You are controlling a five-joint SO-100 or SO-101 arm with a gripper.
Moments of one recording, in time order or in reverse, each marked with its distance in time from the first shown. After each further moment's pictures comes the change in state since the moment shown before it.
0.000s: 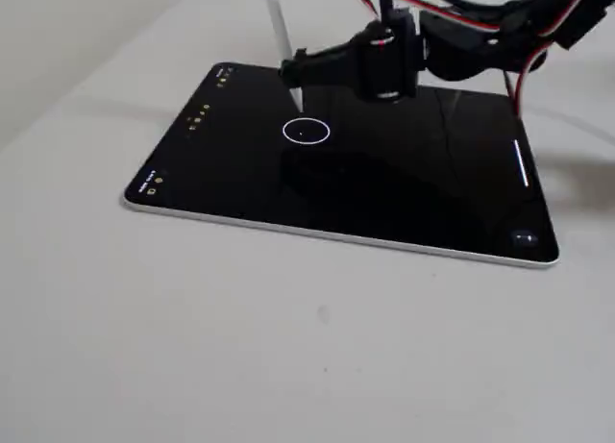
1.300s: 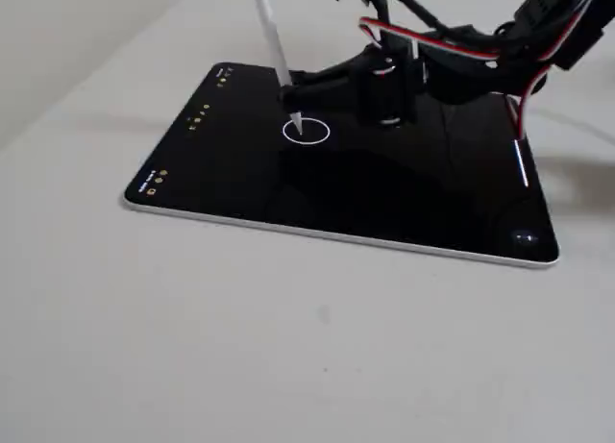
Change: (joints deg) arm -2.6 -4.3 -0.5 -4.8 -3.4
